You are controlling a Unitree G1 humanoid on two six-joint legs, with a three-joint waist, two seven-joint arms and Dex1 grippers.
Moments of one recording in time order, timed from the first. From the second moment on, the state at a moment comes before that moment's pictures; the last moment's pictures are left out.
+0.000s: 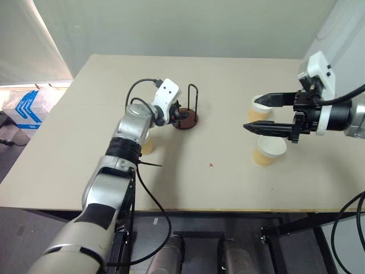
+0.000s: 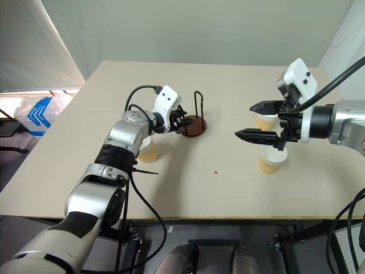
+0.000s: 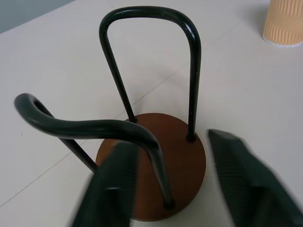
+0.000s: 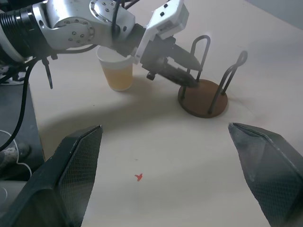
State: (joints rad) left arm -1.08 0.34 -0.09 0.75 -0.05 0.41 -0.68; right arm -0.79 -1.00 -0.11 -0.39 0.84 1.14 0.85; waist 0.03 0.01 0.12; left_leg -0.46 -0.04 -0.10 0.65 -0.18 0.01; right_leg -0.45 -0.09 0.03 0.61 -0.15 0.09
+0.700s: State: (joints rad) left arm -0.93 0.41 -0.19 0.26 -0.15 0.60 -0.98; right arm -0.74 -1.17 -0.20 -0.45 0.92 1.21 0.90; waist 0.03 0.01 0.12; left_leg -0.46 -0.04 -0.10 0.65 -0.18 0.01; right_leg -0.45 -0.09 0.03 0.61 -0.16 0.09
